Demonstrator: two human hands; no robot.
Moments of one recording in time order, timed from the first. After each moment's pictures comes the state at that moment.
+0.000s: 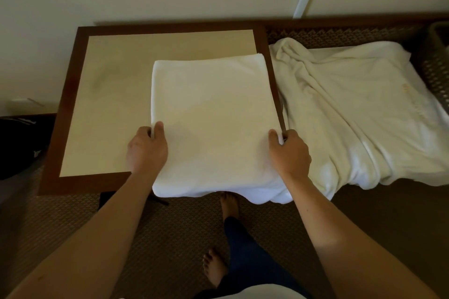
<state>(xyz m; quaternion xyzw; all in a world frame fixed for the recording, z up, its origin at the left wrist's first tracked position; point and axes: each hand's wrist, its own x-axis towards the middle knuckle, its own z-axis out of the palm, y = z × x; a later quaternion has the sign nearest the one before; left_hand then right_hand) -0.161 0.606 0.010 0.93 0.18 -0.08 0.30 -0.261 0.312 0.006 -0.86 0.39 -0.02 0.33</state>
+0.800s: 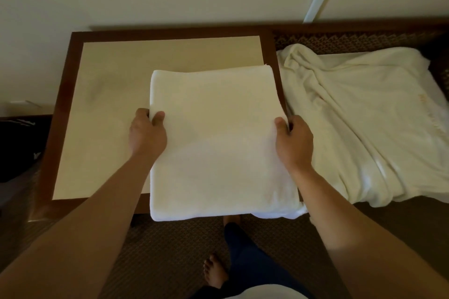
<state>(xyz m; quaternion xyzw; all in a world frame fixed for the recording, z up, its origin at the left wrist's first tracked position) -0.075 0.586 0.010 0.93 0.17 -0.07 0.33 -0.184 0.289 0.001 -0.85 0.34 -0.09 0.40</state>
